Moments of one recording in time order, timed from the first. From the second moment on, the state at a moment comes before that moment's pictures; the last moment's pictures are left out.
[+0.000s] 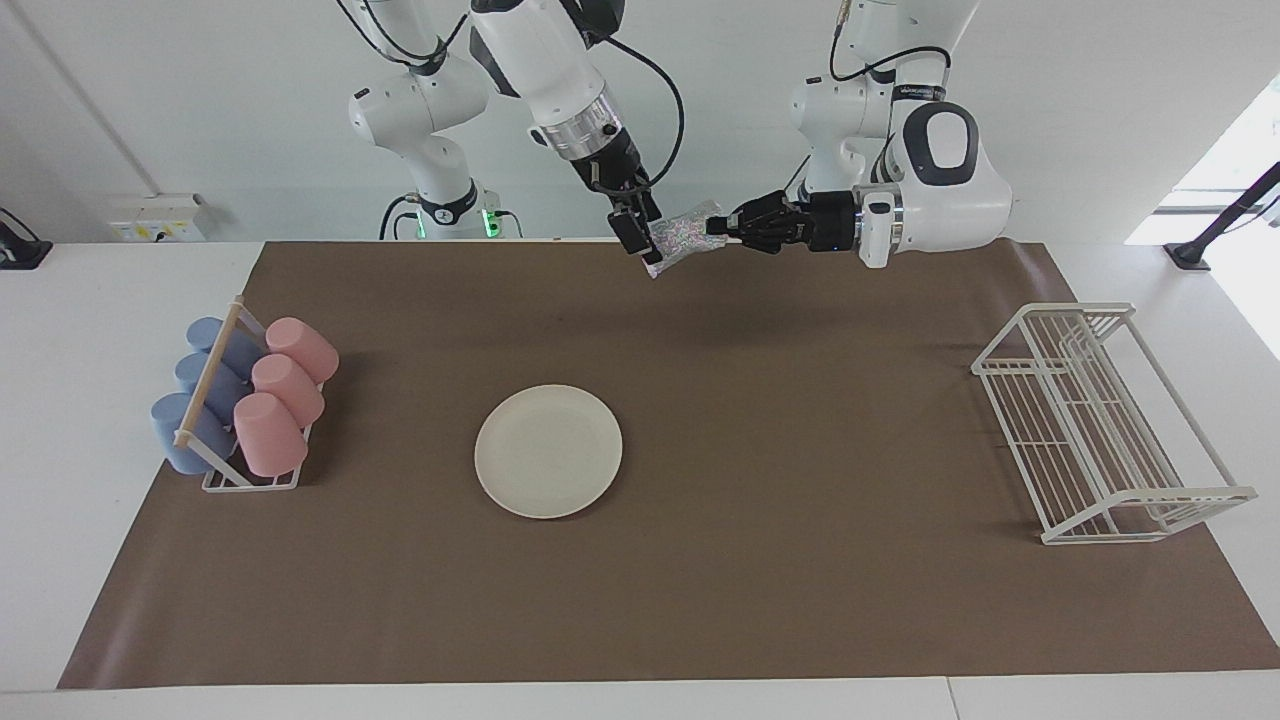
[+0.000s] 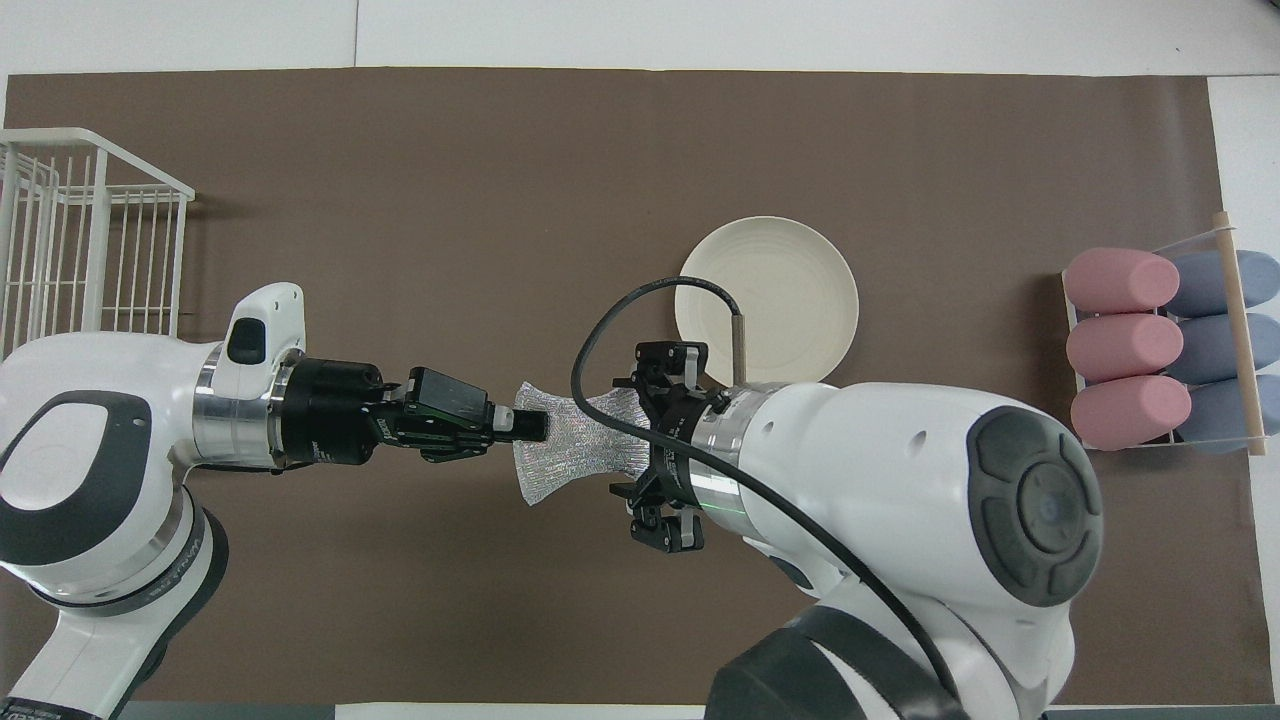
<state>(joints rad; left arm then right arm) -0.17 -0.16 -0.07 -2.25 -1.49 1.69 0.17 0.54 -0.12 0.08 -1.96 0.41 2.18 2.04</state>
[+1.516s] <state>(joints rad) -0.19 -0.17 -0.07 -2.24 -1.38 1.70 0.16 0.41 0.01 0.07 -1.97 0.38 2.24 1.58</state>
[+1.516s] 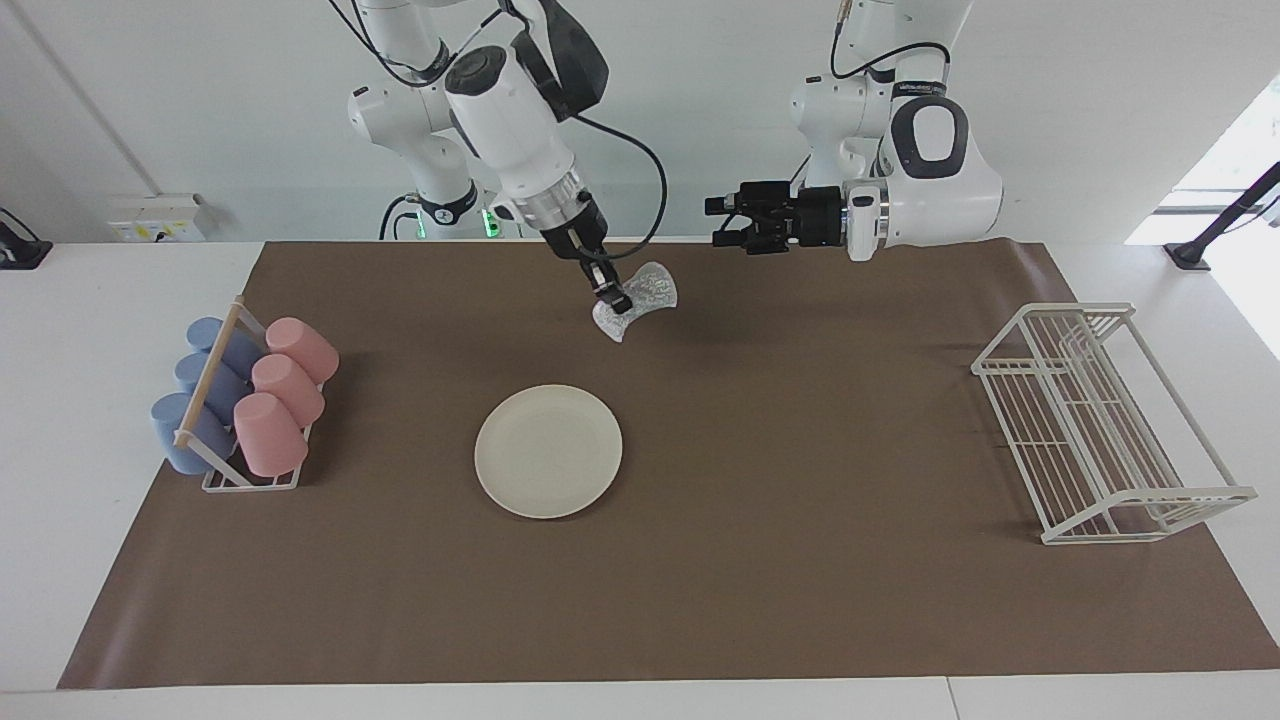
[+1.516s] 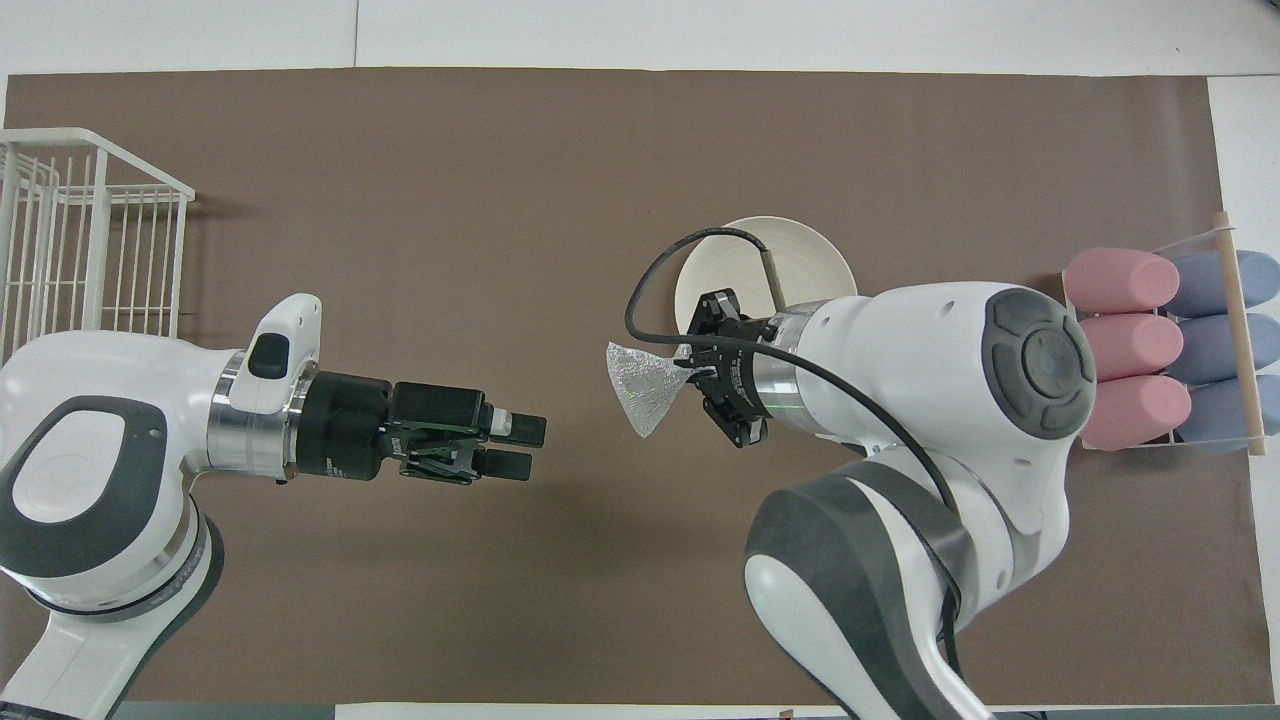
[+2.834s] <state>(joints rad) 0.03 -0.17 -0.05 -2.16 -0.38 1.86 0.15 0.20 0.30 0.06 -2.11 0.38 2.62 1.05</state>
